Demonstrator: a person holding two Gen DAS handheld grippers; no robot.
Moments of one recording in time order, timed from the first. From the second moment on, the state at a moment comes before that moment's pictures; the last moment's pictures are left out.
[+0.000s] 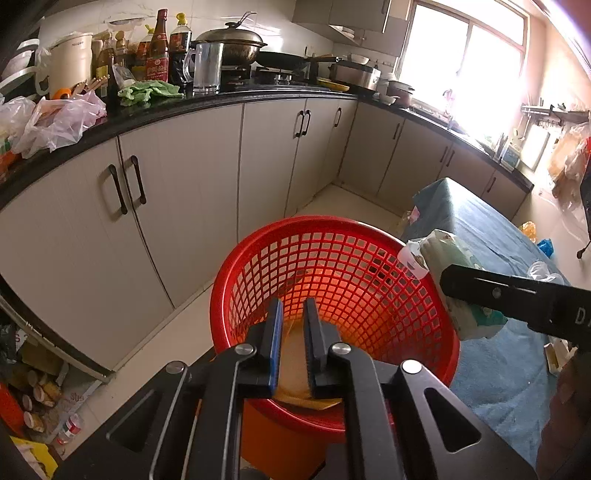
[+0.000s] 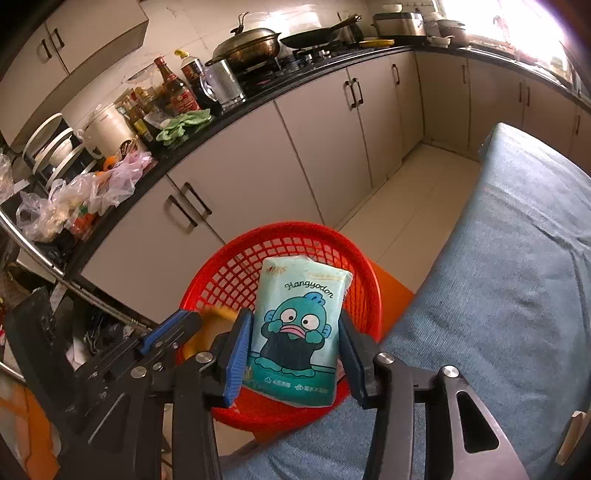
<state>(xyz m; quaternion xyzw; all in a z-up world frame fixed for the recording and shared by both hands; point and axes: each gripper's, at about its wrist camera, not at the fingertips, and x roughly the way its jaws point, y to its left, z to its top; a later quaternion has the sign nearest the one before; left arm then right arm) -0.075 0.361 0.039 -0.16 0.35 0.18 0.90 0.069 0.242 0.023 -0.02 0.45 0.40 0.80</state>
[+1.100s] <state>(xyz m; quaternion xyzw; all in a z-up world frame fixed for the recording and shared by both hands) -0.118 0.331 0.069 -0.10 0.31 0.25 0.91 0.061 0.220 0.053 0.04 0.42 0.41 0.81</state>
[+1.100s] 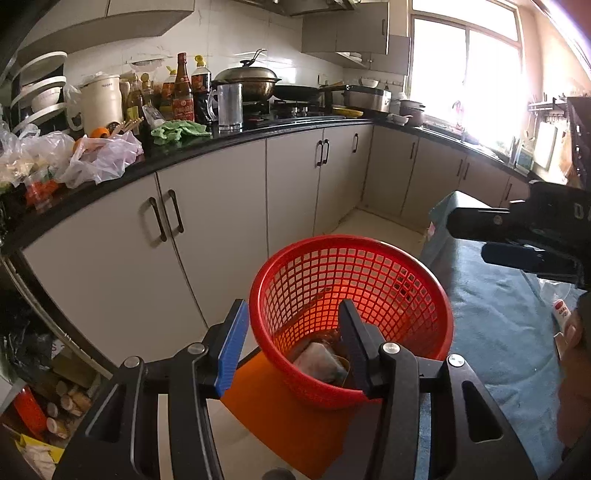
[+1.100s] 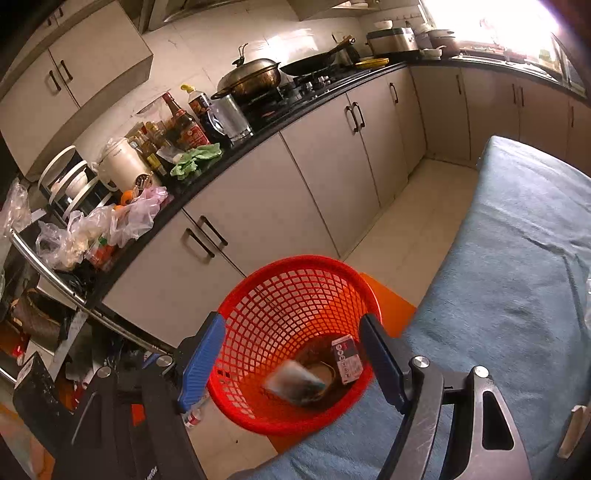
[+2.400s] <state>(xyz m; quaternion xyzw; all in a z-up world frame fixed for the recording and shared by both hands) -0.063 0.115 0.056 -0.03 0.39 -0.01 0.92 0.077 -0.171 0.020 0.22 0.39 0.19 0.87</state>
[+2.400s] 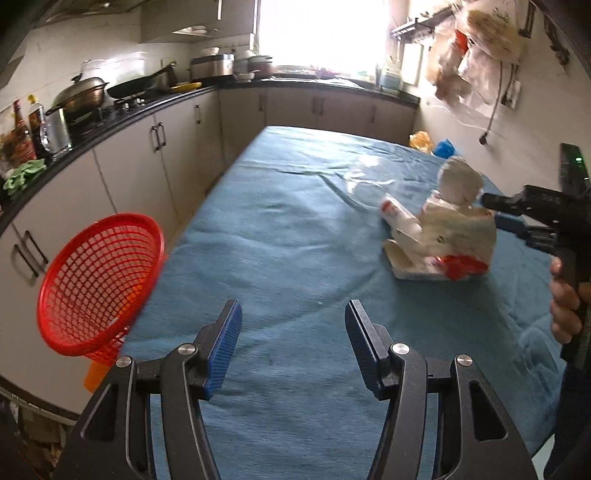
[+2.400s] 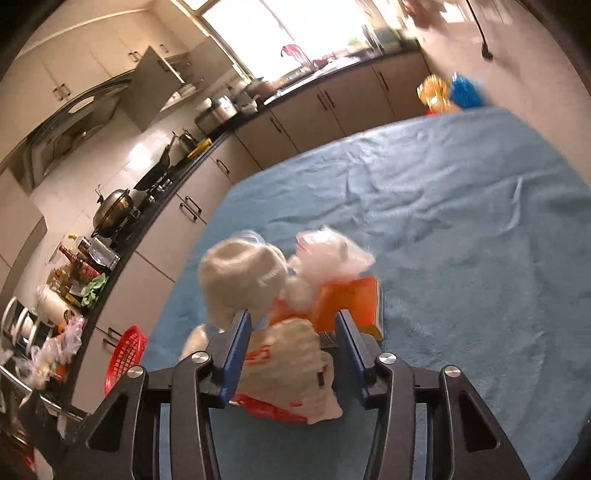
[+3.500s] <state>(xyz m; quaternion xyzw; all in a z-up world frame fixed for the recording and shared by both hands) -0.012 0.098 0.033 -0.10 0.46 -0.03 0.88 -0.007 -0.134 0.017 0.11 0.39 0.29 0.87</state>
